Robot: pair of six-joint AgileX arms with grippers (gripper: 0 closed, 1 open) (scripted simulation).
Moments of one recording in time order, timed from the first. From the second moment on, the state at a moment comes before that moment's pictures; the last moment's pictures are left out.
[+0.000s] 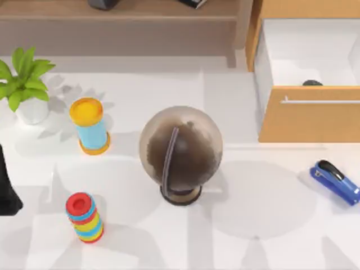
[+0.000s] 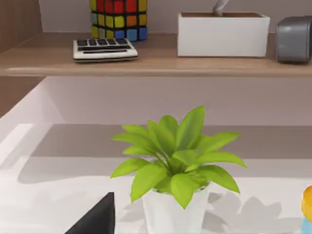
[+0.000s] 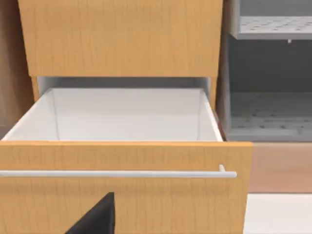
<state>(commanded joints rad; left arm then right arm) 0.00 0.00 0.00 0.00 0.00 0.00 0.00 0.00 0.00 0.00 0.00 0.00</state>
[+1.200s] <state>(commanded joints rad) 0.00 0.00 0.00 0.00 0.00 0.00 0.09 1.46 1.31 -0.74 0.01 0.11</state>
